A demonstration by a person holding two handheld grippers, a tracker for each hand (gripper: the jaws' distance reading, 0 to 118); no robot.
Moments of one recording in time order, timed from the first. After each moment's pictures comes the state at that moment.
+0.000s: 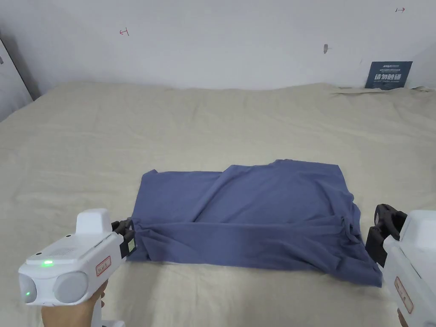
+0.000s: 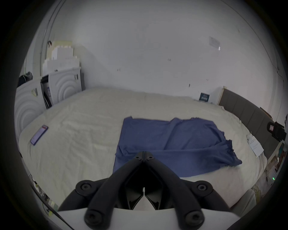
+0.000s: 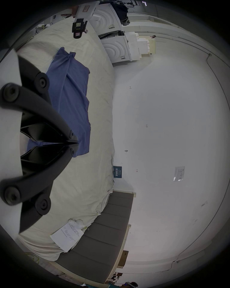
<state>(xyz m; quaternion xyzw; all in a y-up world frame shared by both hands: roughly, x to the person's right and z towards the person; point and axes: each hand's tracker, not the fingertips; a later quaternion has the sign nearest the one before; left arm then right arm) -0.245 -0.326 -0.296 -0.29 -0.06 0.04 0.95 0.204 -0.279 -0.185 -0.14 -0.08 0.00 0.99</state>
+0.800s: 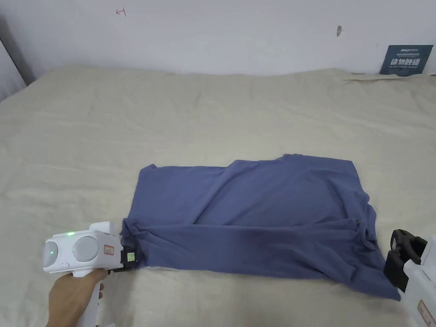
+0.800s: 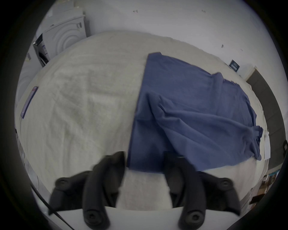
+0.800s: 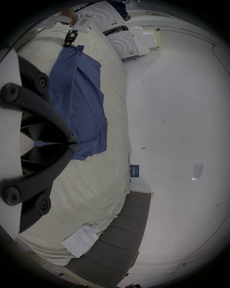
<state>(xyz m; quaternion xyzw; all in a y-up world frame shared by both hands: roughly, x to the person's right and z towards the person) -0.277 -0.428 -0.411 -0.53 -0.01 0.05 0.85 0.222 -0.319 -0.222 -0.21 -0.09 -0.02 0.97</state>
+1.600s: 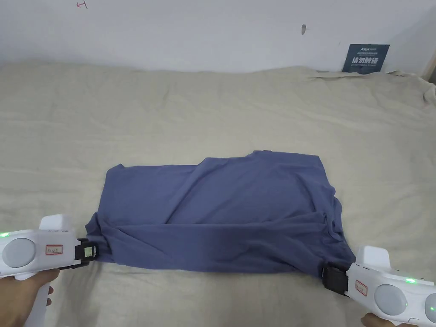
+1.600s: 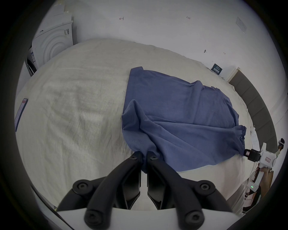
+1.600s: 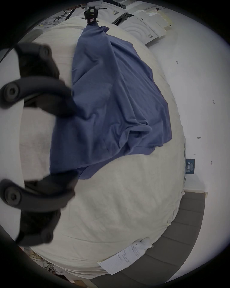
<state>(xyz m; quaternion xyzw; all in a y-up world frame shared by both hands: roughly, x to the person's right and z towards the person) -0.286 -0.387 -0.397 -0.48 -0.08 0.07 0.87 0.268 -0.440 -0.284 -0.44 -0.10 -0.09 0.89</state>
